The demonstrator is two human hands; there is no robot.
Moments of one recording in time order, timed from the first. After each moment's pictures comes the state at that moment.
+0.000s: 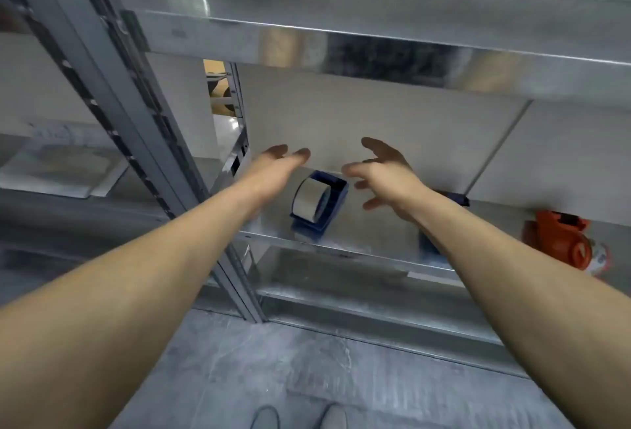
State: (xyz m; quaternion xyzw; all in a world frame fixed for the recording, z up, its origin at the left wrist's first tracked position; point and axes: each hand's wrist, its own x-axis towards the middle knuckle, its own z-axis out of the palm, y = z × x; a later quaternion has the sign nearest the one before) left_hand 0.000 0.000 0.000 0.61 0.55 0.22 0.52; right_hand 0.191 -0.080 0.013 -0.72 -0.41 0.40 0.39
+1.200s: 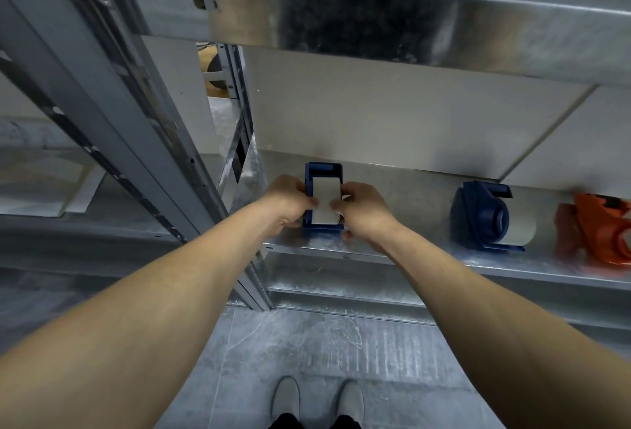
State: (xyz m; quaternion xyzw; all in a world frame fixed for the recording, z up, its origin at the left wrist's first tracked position) left_hand -0.013 0.062 -0.074 0.62 0.55 0.07 0.56; right_hand 0.109 -0.019 -0.070 -0.78 -0.37 0.39 0.30
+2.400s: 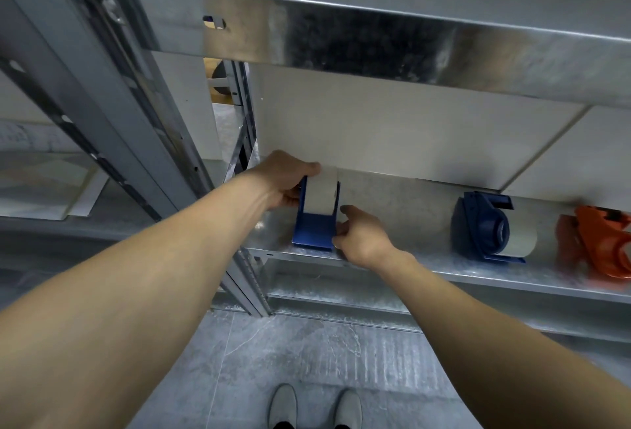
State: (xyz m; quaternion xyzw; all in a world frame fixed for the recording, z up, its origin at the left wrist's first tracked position) left_hand -0.007 0.093 -0.030 0.52 0.53 0.11 0.66; right_hand 0.112 -0.028 -0.104 -0.80 -0.45 0.36 0.17
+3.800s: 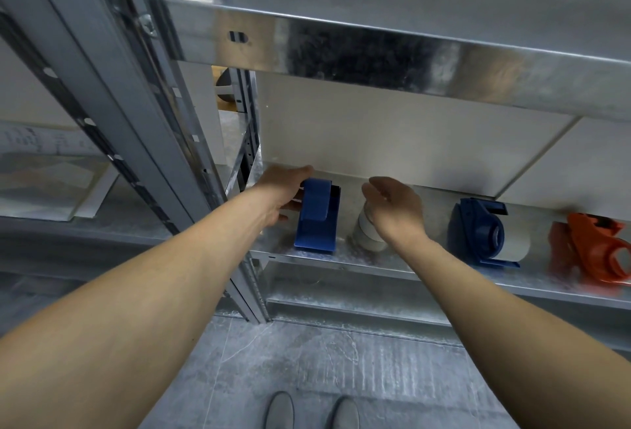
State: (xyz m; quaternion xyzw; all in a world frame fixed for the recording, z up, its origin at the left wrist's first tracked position) left_hand -0.021 0.071 -0.025 0.51 0.57 0.13 0.64; right_hand 0.139 -0.033 -0.058 -0.81 -0.40 0.21 0.36
